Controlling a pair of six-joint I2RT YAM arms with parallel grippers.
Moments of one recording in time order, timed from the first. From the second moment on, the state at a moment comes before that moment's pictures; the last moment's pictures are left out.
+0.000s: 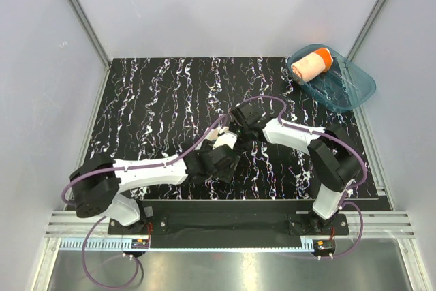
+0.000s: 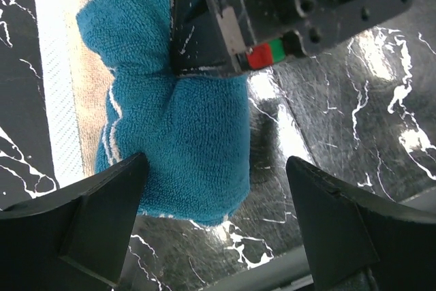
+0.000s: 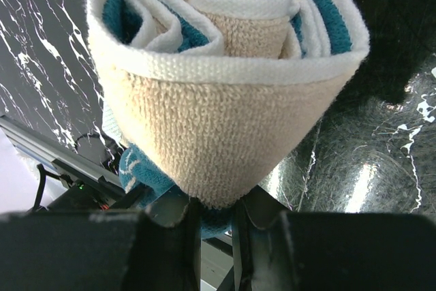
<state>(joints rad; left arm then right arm) -1.13 1.46 0.85 -0.36 -0.43 -0.52 0.71 1.77 1.11 -0.37 -0.25 0.87</state>
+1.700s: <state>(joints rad) -0.52 1.54 0.71 -0.01 0.50 -0.60 0.59 1.29 0.94 -0.40 -0.28 0.77</state>
